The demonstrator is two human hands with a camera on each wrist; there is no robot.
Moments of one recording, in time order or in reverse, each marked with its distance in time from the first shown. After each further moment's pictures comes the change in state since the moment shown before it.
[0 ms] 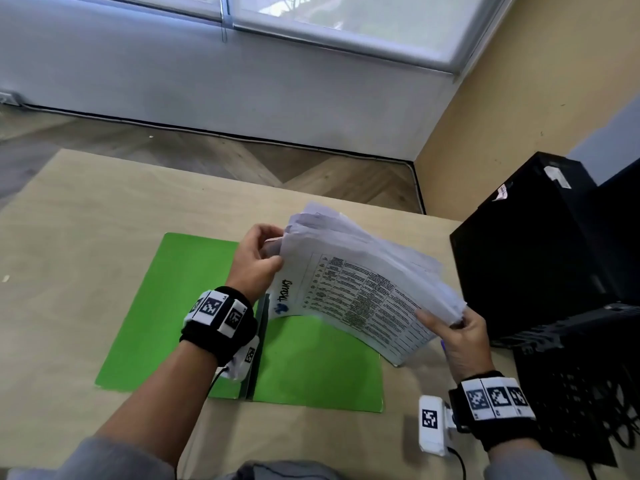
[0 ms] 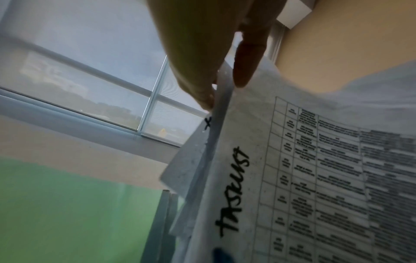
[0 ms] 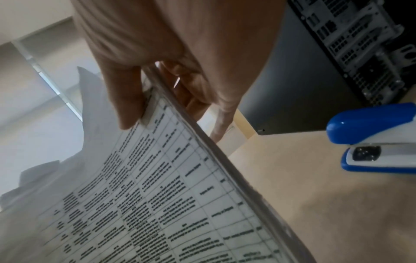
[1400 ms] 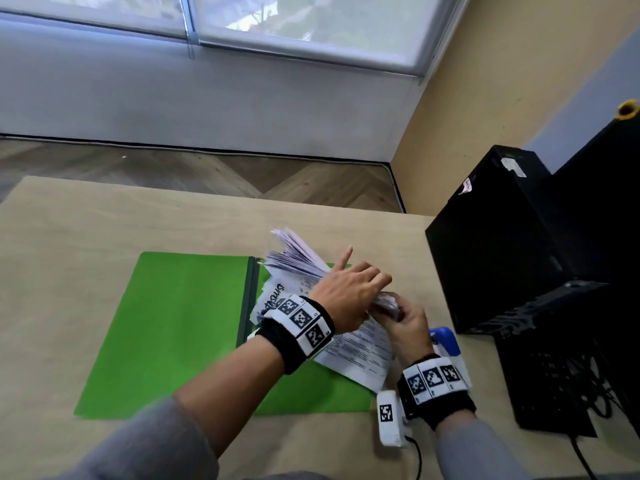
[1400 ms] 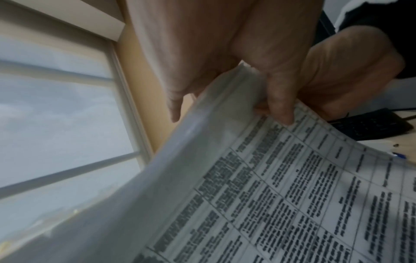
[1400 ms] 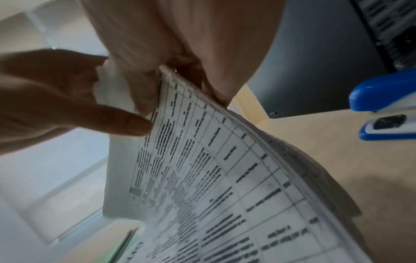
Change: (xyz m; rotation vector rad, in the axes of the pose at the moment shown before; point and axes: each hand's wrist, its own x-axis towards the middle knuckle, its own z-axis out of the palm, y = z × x) left_hand -0.026 0.015 0.136 1.363 -0.685 0.813; right_hand -0.012 -0.005 0.049 -0.016 -0.116 0.020
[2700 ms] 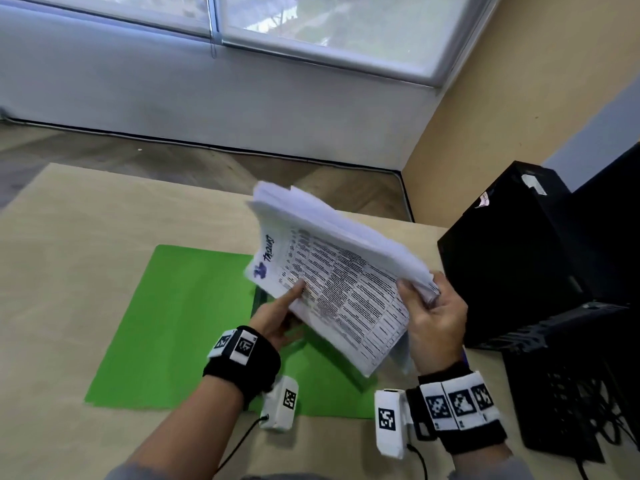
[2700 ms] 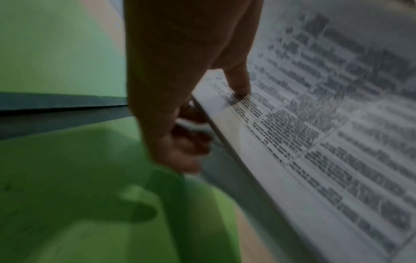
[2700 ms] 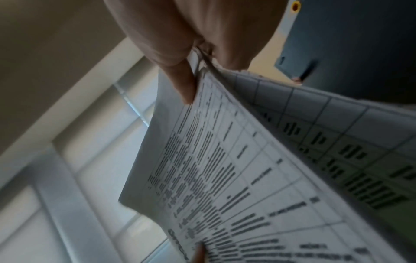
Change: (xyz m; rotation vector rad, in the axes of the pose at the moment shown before) left_hand -0.091 -0.062 0.066 -1.999 0.191 -1.354; right_hand -0.010 -0.066 0.024 -0.076 0.216 -0.292
